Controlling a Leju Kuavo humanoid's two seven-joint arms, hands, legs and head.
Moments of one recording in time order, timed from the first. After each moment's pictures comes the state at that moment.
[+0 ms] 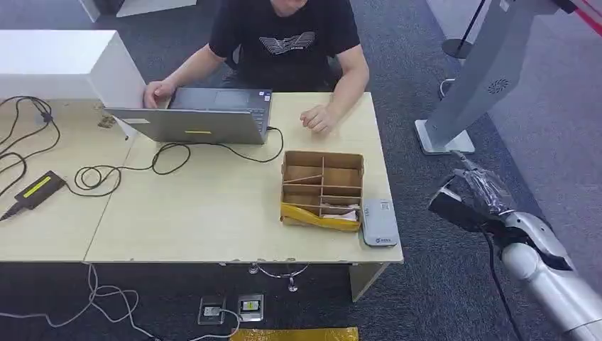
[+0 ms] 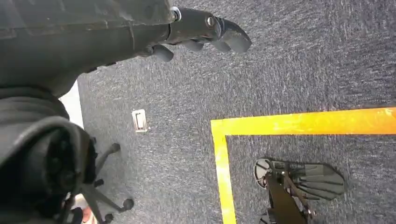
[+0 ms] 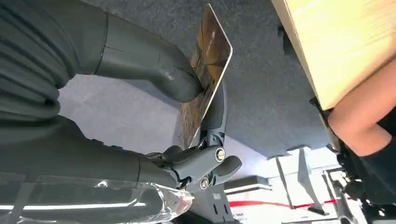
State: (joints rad) left arm -0.15 0.29 -1.11 -0.17 0.93 0.10 0.12; right arm -0.51 -0.62 0.62 -0.99 0.24 -0.17 -0.16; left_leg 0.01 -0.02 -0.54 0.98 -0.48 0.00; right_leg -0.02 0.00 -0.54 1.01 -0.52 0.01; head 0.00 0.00
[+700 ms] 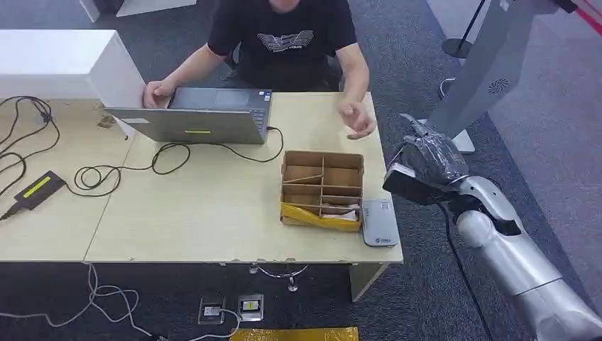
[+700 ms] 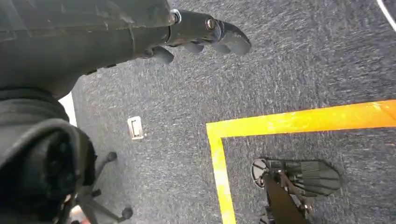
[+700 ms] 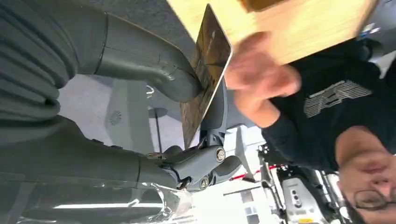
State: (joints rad) left arm -0.16 0.29 -1.14 -0.17 0.91 0.09 0.10; right arm -0.67 -0.40 0.64 -0.98 0.37 -0.13 -0.21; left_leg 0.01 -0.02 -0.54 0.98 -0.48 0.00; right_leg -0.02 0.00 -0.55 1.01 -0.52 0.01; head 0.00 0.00
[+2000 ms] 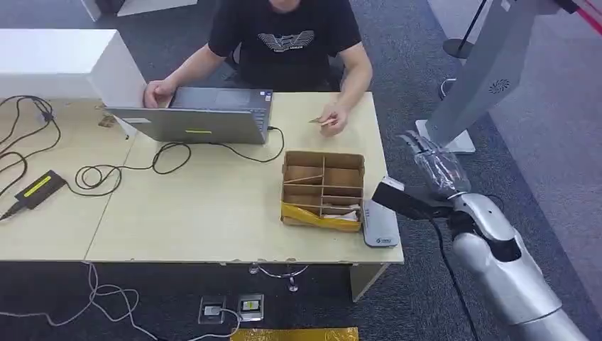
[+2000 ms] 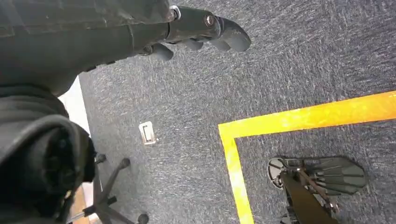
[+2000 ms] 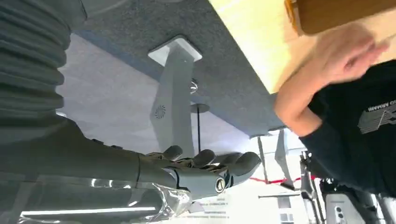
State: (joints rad) left arm -0.16 0.29 -1.21 -0.17 0.91 0.08 0.13; right arm -0.48 -0.40 0.50 -1.26 0.59 0.04 0.05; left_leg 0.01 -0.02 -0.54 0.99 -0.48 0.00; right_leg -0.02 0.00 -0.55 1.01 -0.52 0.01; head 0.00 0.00
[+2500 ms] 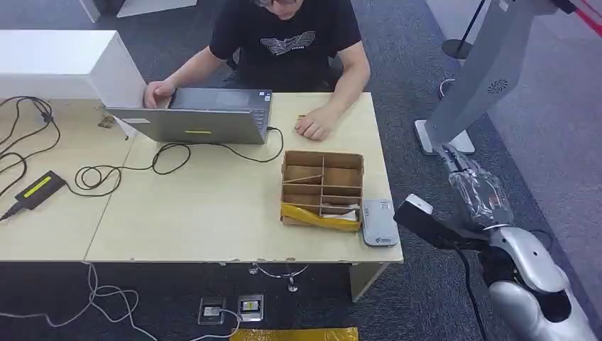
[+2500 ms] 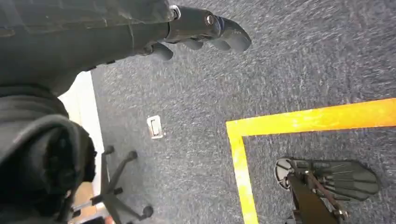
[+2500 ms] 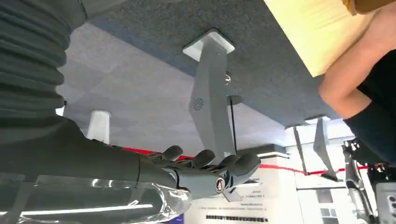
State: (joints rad) left arm -0.16 0.28 -1.21 -0.17 0.94 0.10 0.18; right arm -0.21 -0.48 0.36 -1.71 0.60 0.16 0.32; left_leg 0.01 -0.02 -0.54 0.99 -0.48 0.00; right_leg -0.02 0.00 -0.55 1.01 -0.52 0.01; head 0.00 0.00
